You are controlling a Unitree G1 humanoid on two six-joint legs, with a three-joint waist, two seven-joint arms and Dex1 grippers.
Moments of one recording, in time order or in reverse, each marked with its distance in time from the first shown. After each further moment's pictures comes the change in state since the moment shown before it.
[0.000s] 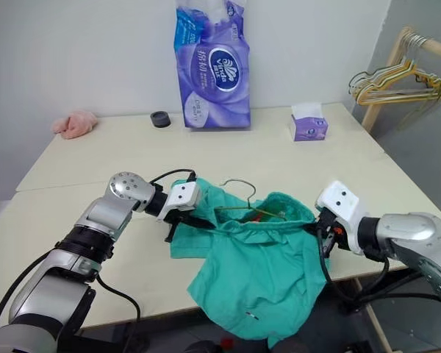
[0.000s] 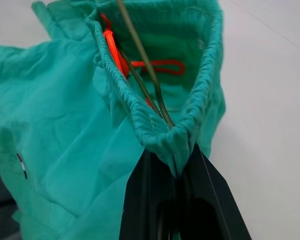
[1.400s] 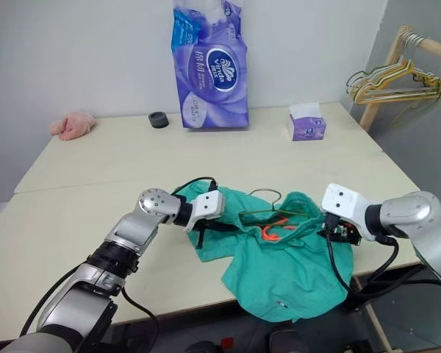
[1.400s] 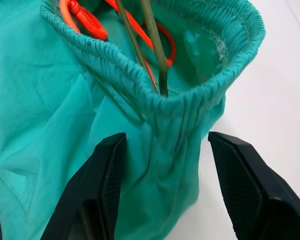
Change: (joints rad) left arm 0.090 -0.136 0.000 -0.092 0.027 0.040 0.180; right arm -0.070 -0.094 0.234 0.215 -0.413 -0.258 0.263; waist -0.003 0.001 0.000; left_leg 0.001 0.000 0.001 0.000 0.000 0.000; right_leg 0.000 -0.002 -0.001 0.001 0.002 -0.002
